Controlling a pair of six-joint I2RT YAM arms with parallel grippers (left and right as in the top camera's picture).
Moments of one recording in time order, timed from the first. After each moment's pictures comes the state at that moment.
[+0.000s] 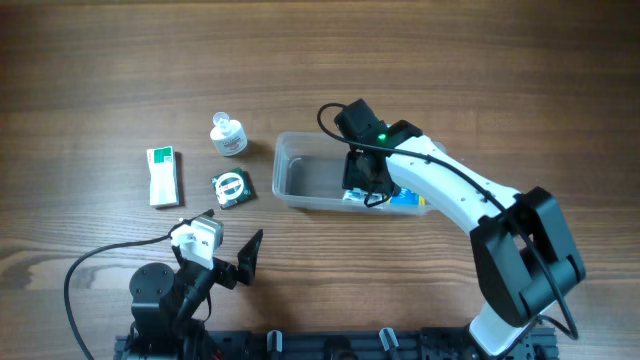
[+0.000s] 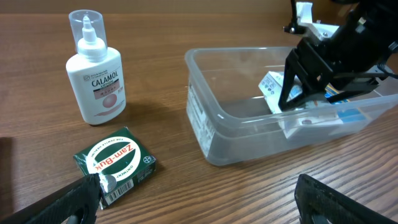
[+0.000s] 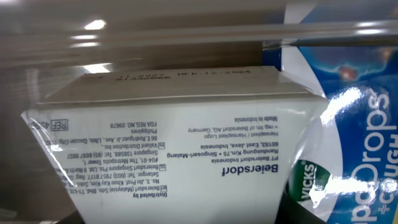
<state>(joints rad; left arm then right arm) -0.04 0.01 0.15 -0.50 0.41 -0.02 0.57 1.85 1.22 -0.80 0.08 0.69</state>
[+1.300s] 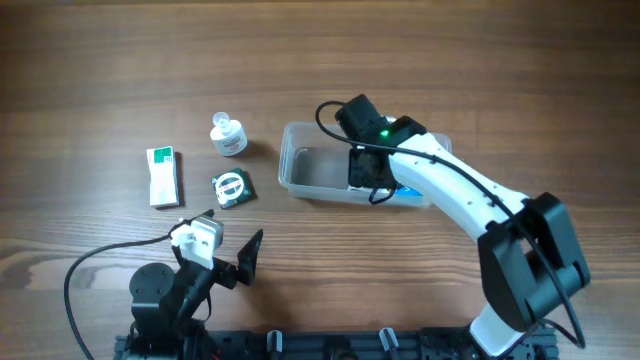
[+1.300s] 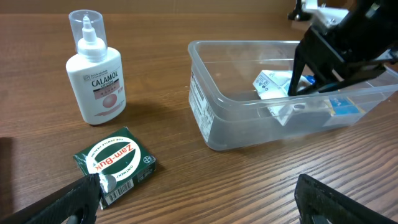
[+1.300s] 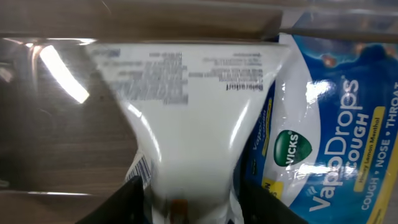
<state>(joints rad) -0.04 0.01 0.15 -0.50 0.41 -0.02 0.57 1.83 1.25 -0.85 0.14 0.62</state>
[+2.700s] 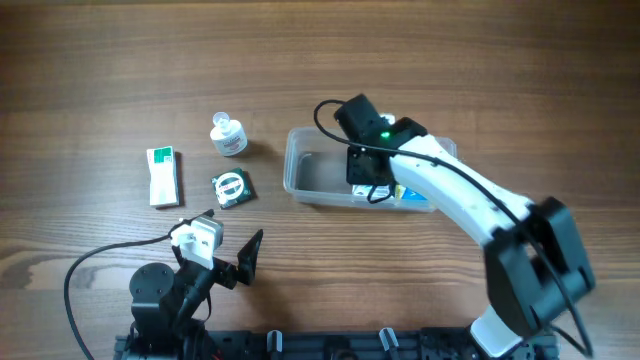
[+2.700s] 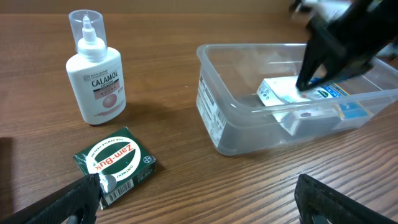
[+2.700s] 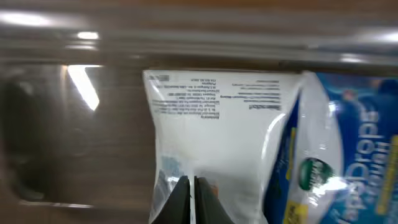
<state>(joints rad) -0.04 0.01 0.15 -0.50 0.41 -0.02 0.57 1.78 1.25 -0.81 0.14 0.60</state>
